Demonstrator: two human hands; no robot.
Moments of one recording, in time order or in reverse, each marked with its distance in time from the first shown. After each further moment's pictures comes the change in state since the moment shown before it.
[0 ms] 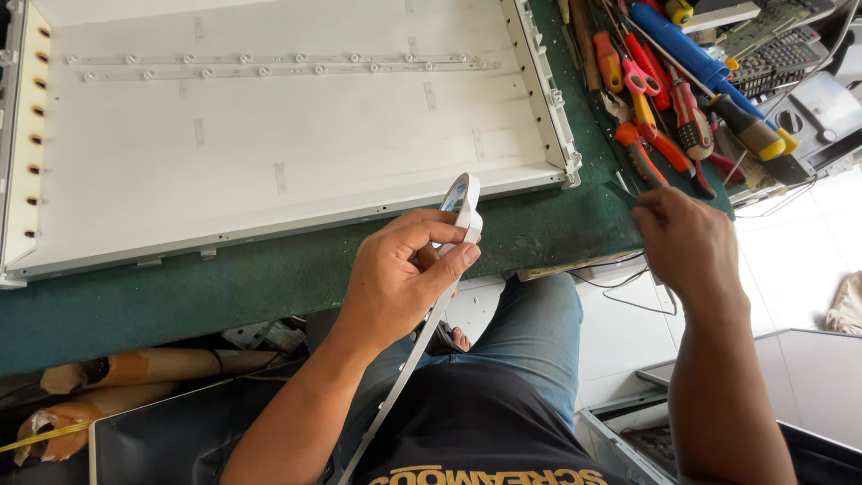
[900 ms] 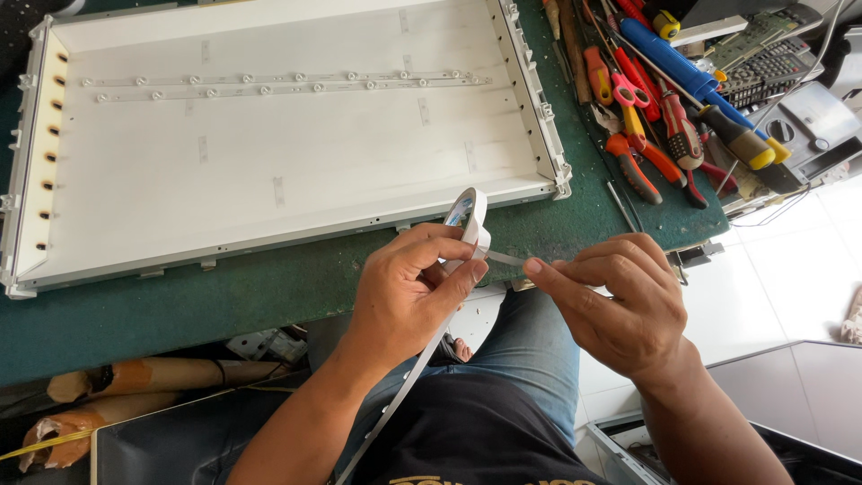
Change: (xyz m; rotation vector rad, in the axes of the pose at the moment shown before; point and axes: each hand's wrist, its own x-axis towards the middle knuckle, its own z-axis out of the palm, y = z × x) left_hand -0.003 0.013 0.019 0.072 0.042 0.108; right_hand -0.051 -0.115 -0.055 0.293 0.576 -0.983
